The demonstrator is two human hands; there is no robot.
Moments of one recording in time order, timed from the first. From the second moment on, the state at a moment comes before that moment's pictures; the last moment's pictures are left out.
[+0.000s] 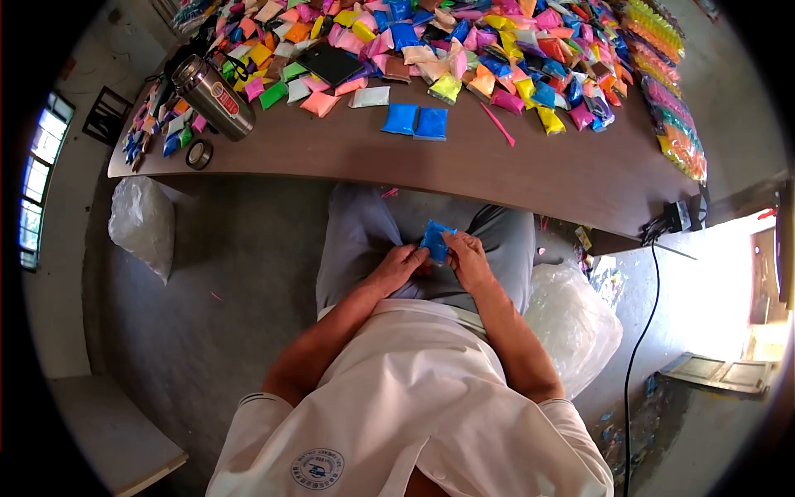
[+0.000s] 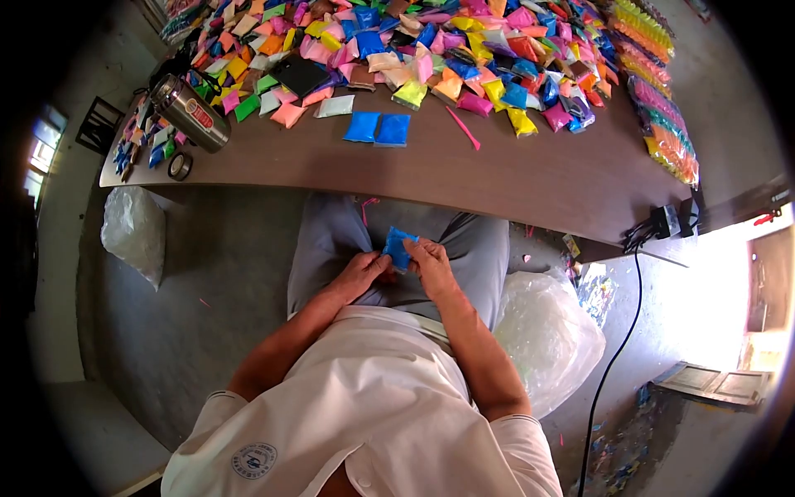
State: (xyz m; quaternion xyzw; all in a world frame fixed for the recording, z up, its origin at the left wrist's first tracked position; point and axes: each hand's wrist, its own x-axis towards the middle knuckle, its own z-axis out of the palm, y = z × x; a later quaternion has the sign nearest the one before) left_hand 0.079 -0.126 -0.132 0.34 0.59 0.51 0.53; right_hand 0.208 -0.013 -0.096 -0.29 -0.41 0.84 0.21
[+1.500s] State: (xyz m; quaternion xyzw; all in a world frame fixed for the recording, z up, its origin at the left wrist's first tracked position) left_hand 0.078 -0.127 -0.131 0.37 0.58 0.49 0.53; right_hand 0.199 -0.009 -0.127 -0.32 -0.42 0.82 0.21
